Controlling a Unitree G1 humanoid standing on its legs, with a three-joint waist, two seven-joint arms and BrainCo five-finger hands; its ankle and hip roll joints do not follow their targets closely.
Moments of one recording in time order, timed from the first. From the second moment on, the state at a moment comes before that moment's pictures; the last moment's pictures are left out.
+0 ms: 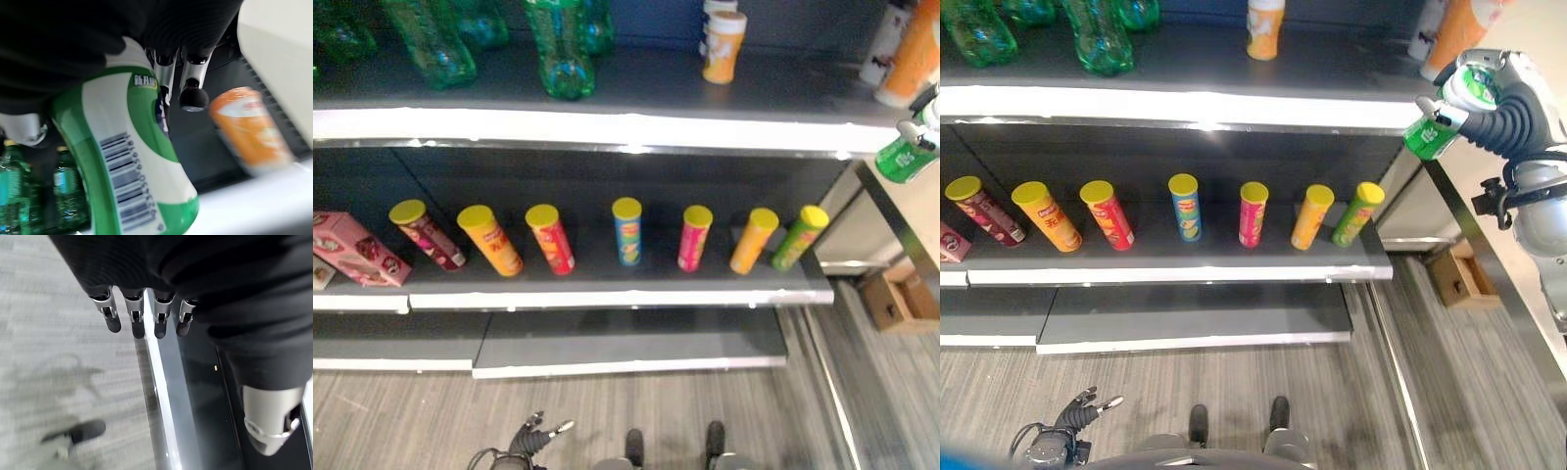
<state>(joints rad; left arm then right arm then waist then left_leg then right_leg) 0.15 0.36 -0.10 0.95 -0.11 -0.15 0.03 -0.44 -1.25 0.00 0.01 0.09 -0.23 -0.14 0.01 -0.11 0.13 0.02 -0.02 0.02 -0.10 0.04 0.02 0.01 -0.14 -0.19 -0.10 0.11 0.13</state>
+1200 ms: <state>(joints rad) 0.13 0.35 -0.20 1.04 -0.15 -0.15 0.04 -1.24 -1.07 0.76 0.79 0.30 -0.17 0.10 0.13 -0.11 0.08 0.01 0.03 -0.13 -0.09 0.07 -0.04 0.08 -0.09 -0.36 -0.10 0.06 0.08</state>
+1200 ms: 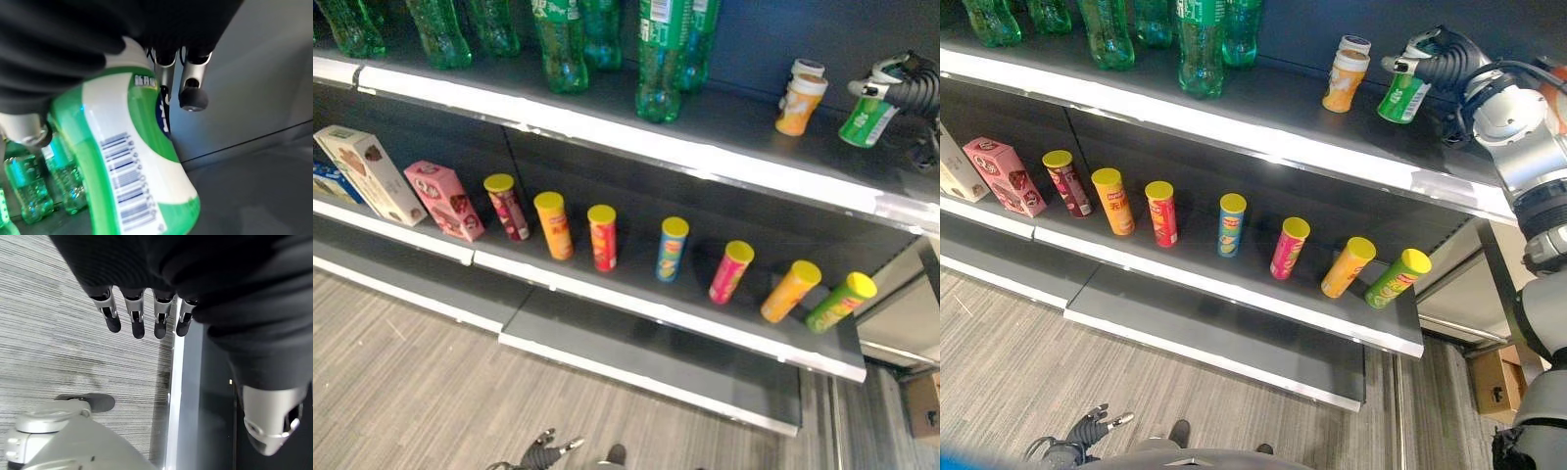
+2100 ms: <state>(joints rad) 0.12 0.35 -0.22 1.06 -0.15 -0.15 0.04 -1.23 -0.96 0.73 0.80 0.27 -0.14 0.09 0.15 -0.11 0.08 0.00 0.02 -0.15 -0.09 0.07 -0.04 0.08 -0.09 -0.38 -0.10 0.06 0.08</state>
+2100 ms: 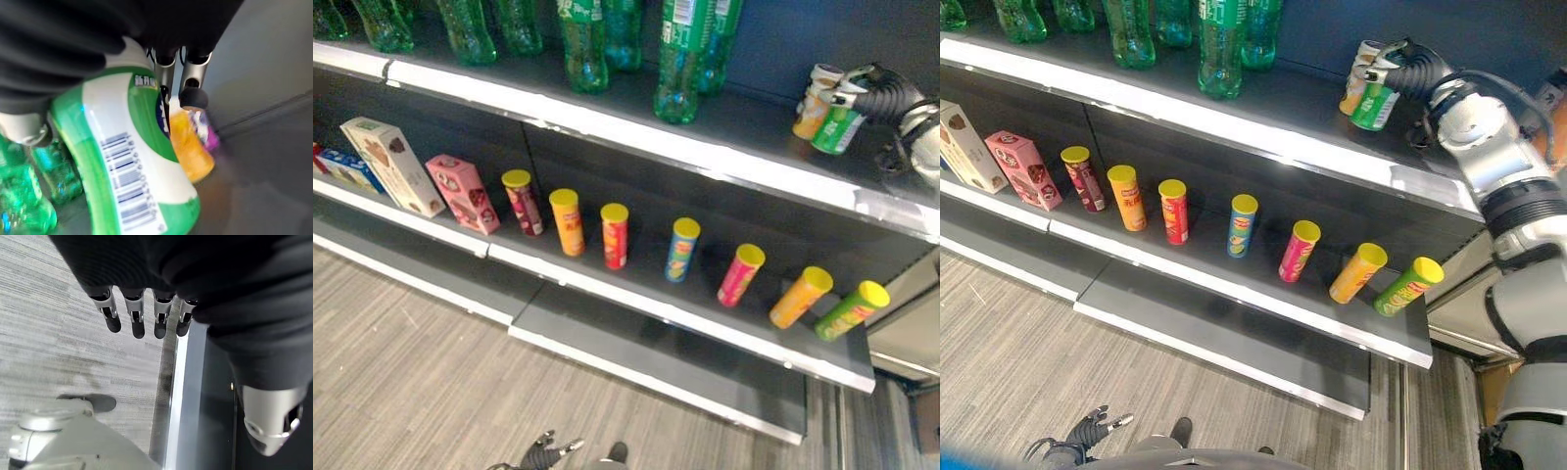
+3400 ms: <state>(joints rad) 0.12 0.35 -0.21 1.06 -0.15 -0.15 0.04 -1.23 -0.88 0.72 0.84 0.08 -0.11 0.03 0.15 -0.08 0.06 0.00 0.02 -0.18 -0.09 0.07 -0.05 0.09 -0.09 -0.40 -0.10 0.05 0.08</state>
